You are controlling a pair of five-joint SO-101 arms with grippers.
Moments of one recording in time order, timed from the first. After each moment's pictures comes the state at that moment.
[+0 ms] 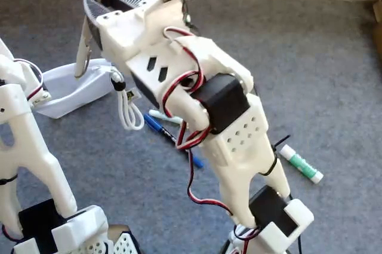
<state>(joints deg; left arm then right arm) -31.3 -12.5 -8.6 100.5 14.8 -44.9 -1.8 -46.6 61.8 -9.9</state>
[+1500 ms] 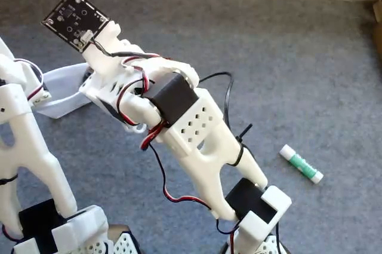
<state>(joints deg) -31.3 -12.5 -8.6 100.5 14.8 -51.4 7.3 -46.6 83.1 13.0</state>
